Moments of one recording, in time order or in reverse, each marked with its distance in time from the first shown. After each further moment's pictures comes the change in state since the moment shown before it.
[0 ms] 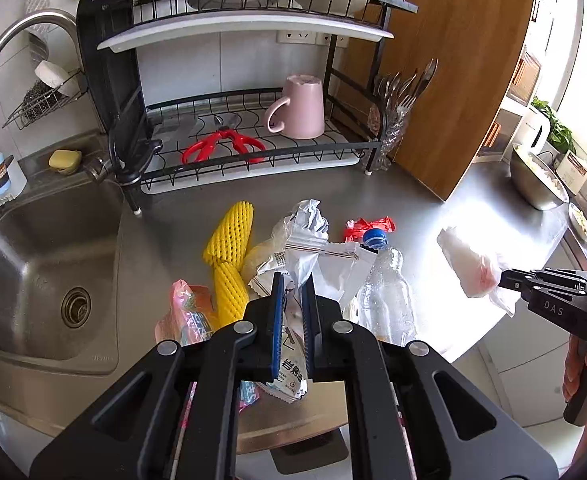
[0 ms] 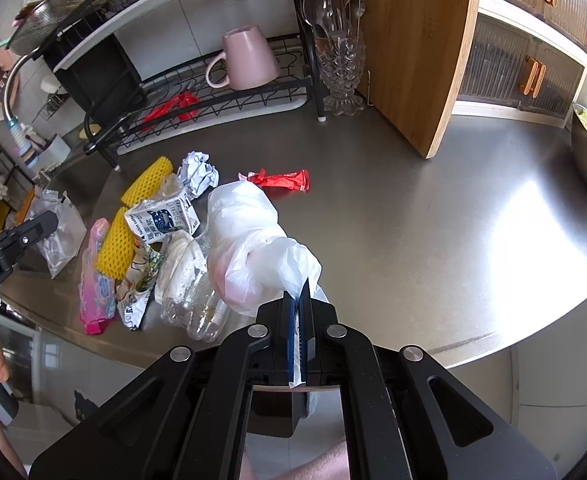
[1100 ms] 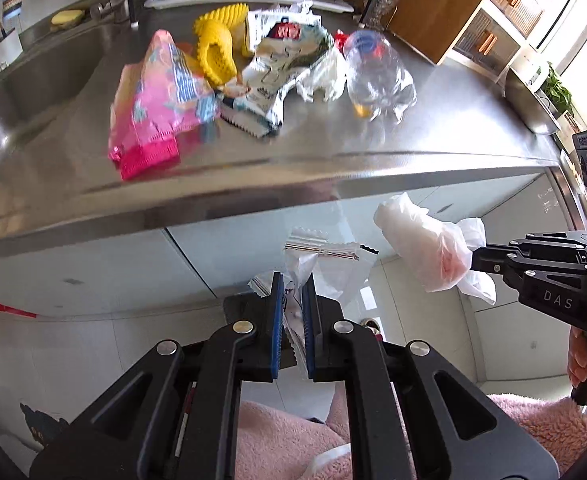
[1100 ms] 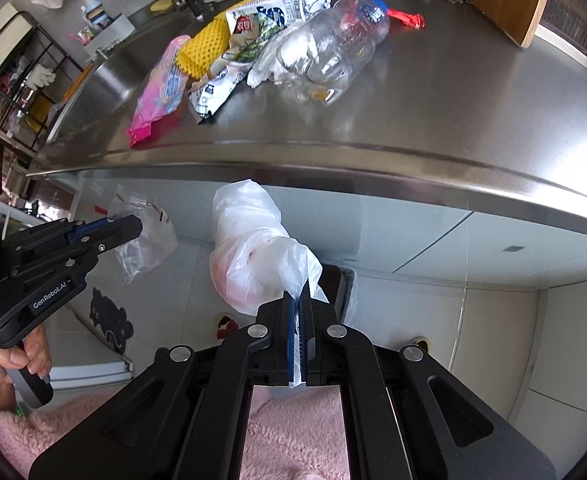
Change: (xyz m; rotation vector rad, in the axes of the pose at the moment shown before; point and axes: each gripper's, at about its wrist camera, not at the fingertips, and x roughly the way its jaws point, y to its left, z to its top) left arm 0.017 -0.008 -0.199 -0.103 0.290 -0.086; right arm 0.042 0.066 -0.152 -0.176 0.316 0.161
